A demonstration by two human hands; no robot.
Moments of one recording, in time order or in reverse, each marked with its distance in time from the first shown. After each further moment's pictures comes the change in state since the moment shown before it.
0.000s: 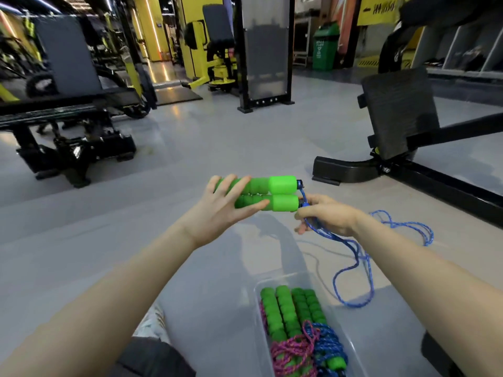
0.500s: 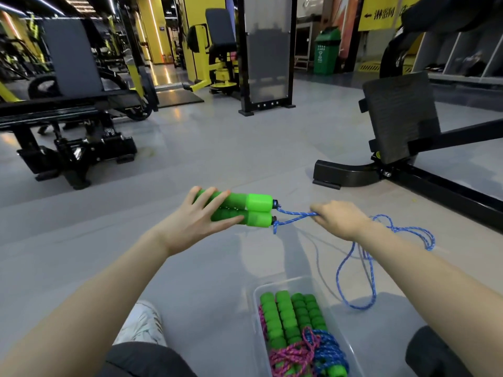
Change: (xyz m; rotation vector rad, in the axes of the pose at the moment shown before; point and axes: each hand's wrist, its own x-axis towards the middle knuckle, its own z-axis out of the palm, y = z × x) left_hand -0.036 -0.025 0.007 0.053 -0.070 0.123; right_hand -0.004 0.008 -0.024 -1.438 0.254 -0.144
